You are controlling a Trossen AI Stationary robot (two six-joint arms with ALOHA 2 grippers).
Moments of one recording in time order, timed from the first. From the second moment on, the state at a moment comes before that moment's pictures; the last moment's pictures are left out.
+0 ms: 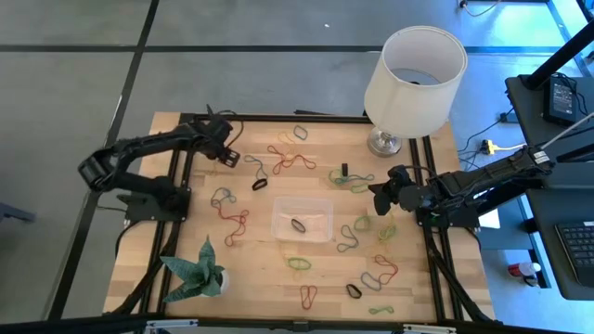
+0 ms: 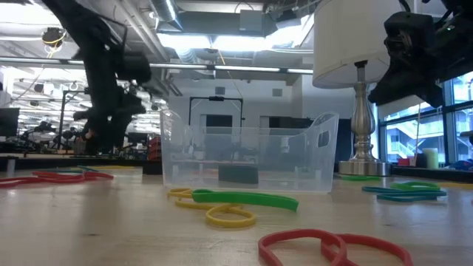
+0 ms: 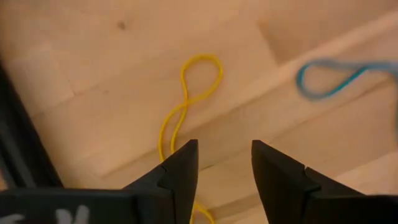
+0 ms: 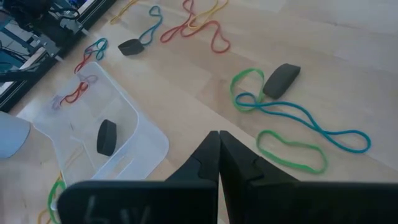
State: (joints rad) left arm 0.79 1.28 0.65 -0.64 -0.11 -0.33; right arm 0.30 0.72 0.45 -0.48 0.61 1.04
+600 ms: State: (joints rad) left arm 0.79 1.55 0.67 -0.65 -0.18 -0.36; right arm 0.30 0.72 0.45 -0.47 0.61 1.04
